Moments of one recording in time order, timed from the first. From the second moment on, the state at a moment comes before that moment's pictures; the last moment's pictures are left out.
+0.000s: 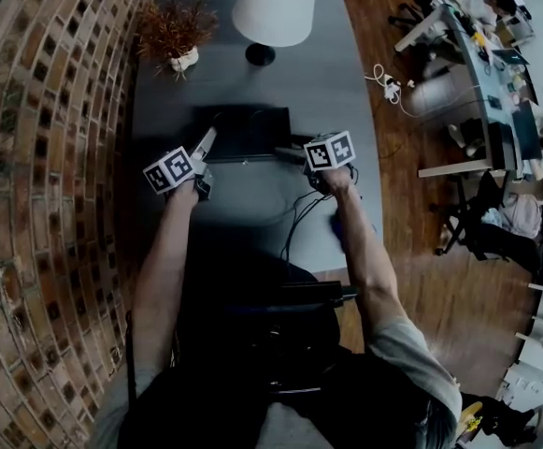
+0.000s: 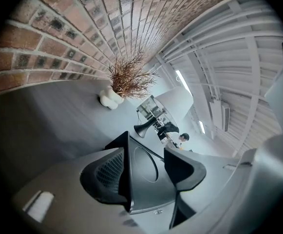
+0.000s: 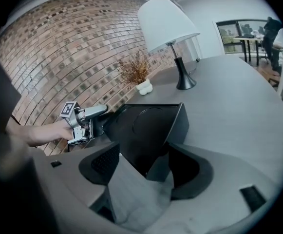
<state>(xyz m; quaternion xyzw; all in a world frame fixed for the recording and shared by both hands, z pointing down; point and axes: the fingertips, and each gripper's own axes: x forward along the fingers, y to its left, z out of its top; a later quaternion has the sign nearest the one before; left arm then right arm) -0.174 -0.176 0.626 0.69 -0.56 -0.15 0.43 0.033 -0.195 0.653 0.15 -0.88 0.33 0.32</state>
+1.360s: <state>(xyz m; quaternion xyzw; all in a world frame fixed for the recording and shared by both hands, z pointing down) -0.128 -0.052 0.533 0.76 -0.46 -0.23 0.40 0.057 -0.085 0.584 0.22 -0.91 0.33 0.12</state>
